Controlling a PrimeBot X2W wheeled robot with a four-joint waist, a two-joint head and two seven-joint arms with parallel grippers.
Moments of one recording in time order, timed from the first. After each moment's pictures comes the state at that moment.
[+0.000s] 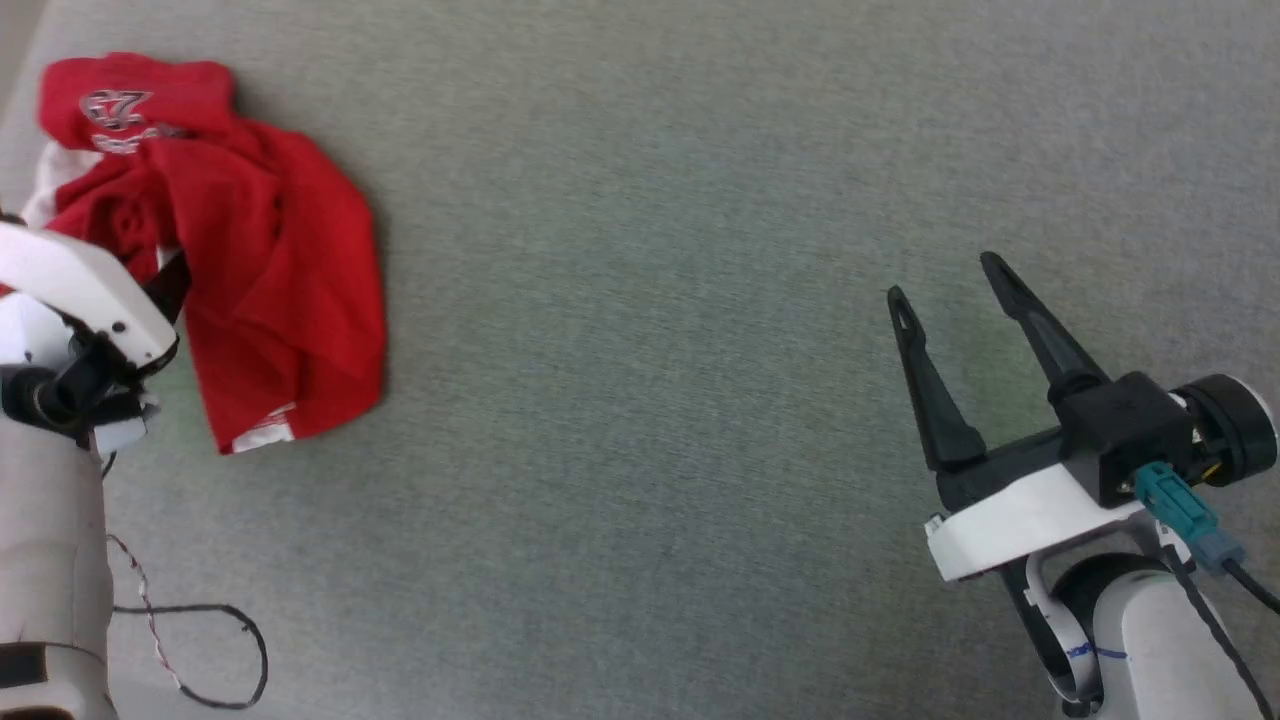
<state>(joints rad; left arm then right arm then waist) -0.83 0.40 0.15 0.88 -0.55 -0.12 0.48 -0.16 -0.05 0.14 -0.22 -0.04 0.13 0.05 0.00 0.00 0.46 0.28</state>
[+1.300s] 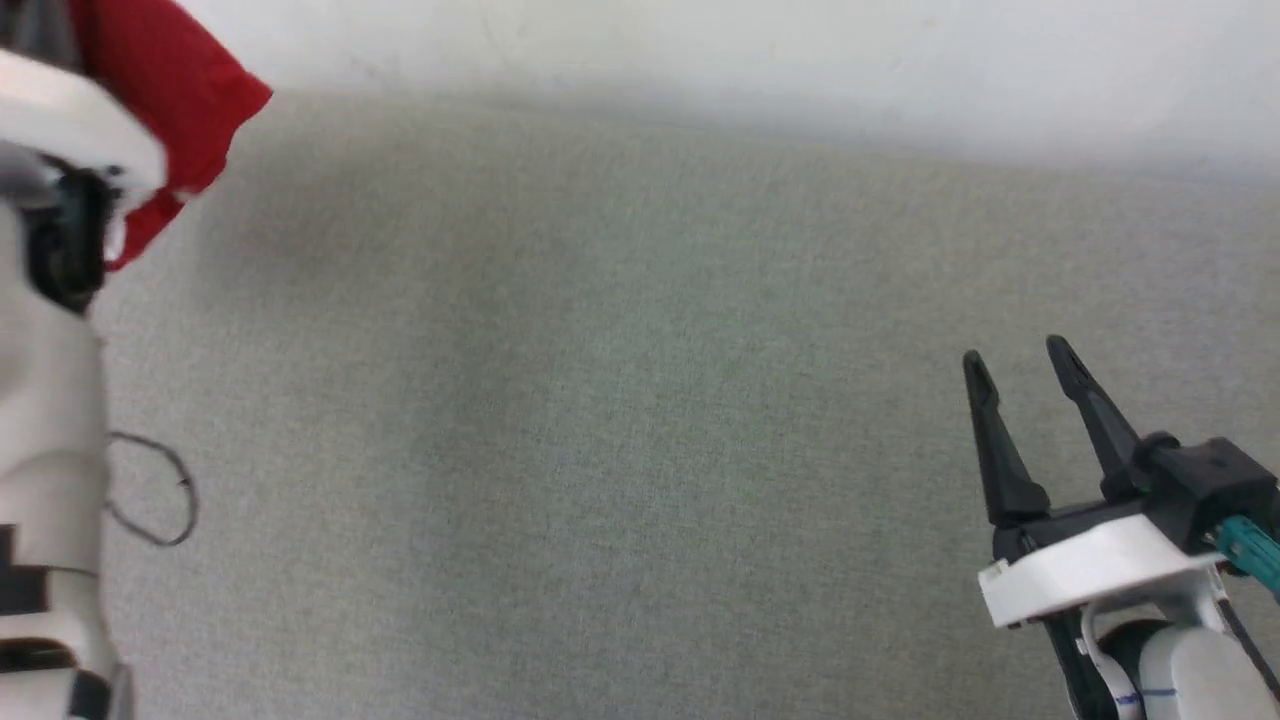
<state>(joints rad) -0.97 0.43 -0.07 0.73 -0.39 -0.08 -0.14 -0.05 -0.05 0.02 -0.12 0.13 0.13 -0.05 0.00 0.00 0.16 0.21</state>
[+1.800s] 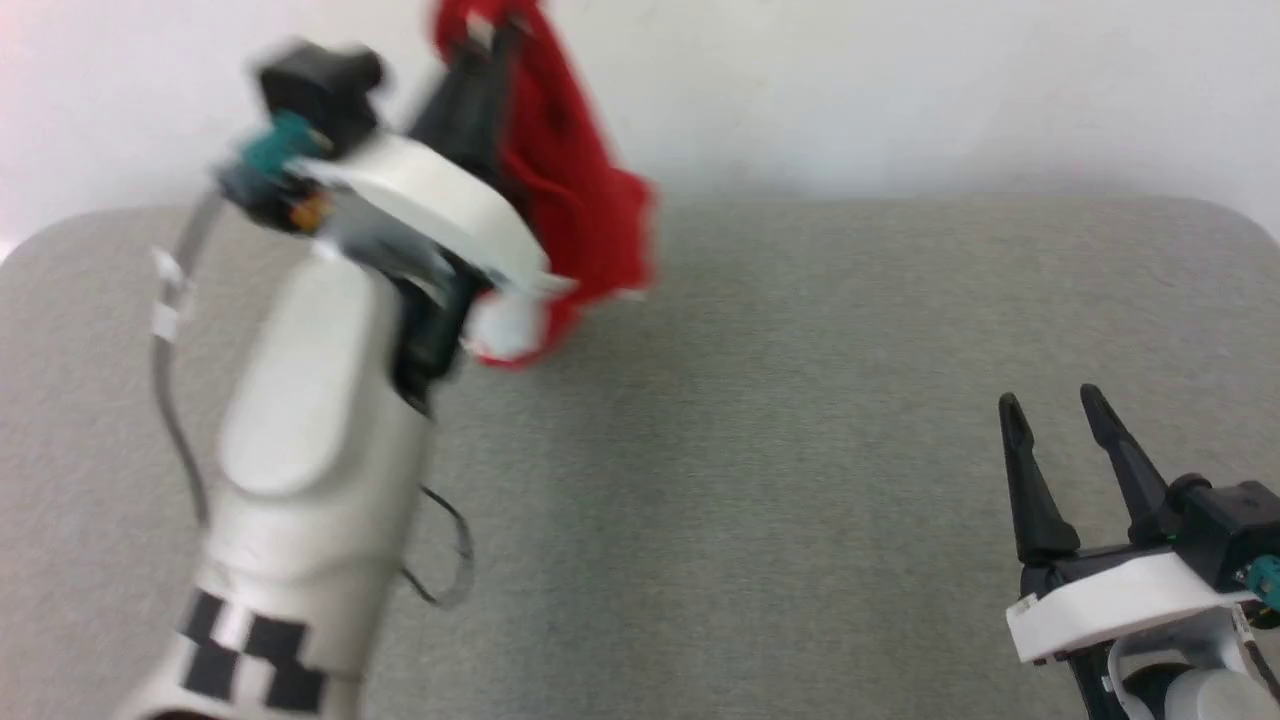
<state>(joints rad) -0.81 0.14 -0.27 0.43 -0.44 -0.11 -0.07 0.02 -0.05 -0.03 -0.12 0.16 0.13 -0.05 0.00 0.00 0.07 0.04</state>
